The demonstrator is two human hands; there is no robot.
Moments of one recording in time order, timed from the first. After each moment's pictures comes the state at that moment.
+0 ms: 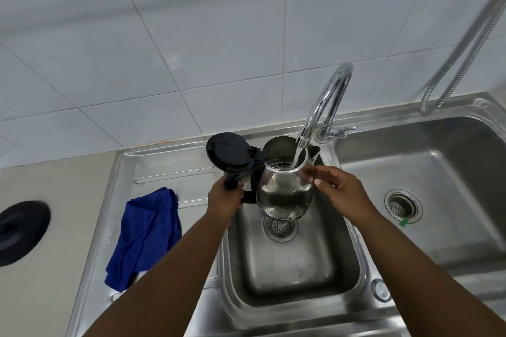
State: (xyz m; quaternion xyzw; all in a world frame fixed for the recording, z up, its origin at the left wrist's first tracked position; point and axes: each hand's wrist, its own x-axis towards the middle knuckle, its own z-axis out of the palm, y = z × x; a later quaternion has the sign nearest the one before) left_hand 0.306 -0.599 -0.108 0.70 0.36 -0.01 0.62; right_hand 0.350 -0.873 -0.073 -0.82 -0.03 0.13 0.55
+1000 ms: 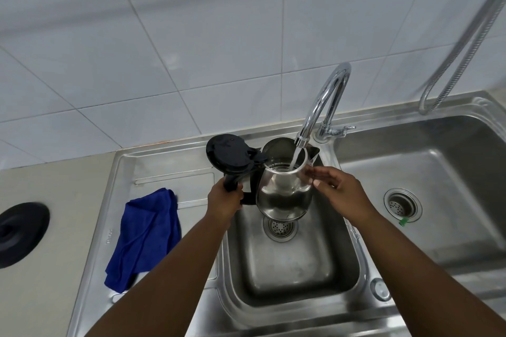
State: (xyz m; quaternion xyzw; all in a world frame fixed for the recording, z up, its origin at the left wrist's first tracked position) left_hand 0.302 -0.602 -0.099 0.70 0.36 -0.02 0.61; right_hand 0.350 -0.875 -0.076 -0.82 -0.03 0.13 0.55
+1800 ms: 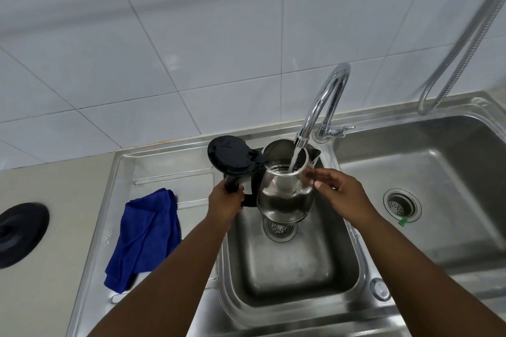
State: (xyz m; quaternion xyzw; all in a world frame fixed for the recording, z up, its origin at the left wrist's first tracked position) left_hand 0.300 -0.605 -0.101 0.69 0.37 -0.03 0.62; right_hand 0.346 -0.878 -0.077 -0.82 -0.03 0.13 0.56
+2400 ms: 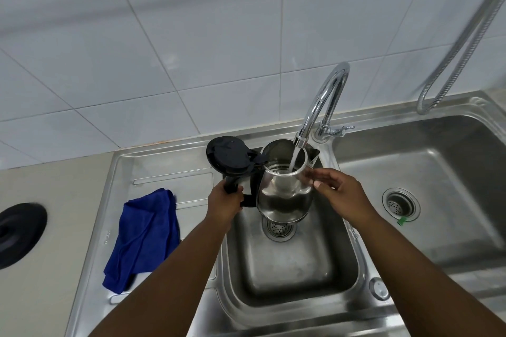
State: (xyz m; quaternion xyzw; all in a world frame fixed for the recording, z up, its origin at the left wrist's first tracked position) left_hand 0.299 -0.606 -0.103 0.68 0.37 -0.03 0.64; right_hand 0.347 -0.878 -0.080 -0.82 -0.02 0.13 0.55
